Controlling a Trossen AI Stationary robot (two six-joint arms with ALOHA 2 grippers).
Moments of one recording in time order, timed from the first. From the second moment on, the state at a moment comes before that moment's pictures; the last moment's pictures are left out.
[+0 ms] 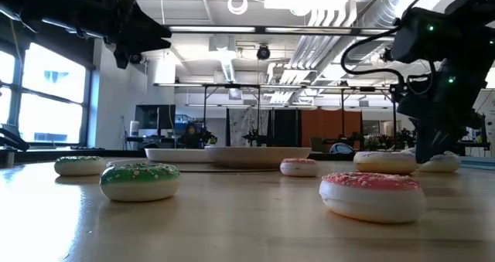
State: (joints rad) left arm 0.14 0.65 0.36 0.18 -0.14 -0.37; right arm 0.03 1.13 0.40 -0.61 0.32 0.97
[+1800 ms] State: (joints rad) left arm 0.14 0.65 0.36 0.18 -0.12 -0.38; right arm -0.14 1.81 0.87 0.26 0.24 0.55
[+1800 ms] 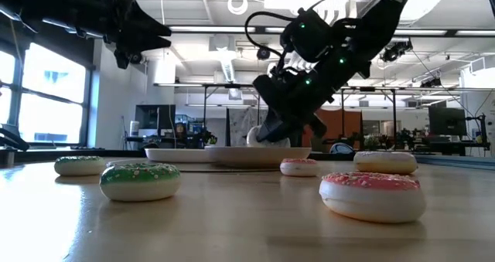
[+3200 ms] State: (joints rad) left arm 0.14 0.65 0.36 0.18 -0.14 -0.37; right arm -0.14 1.81 1.21 -0.27 0.07 0.36
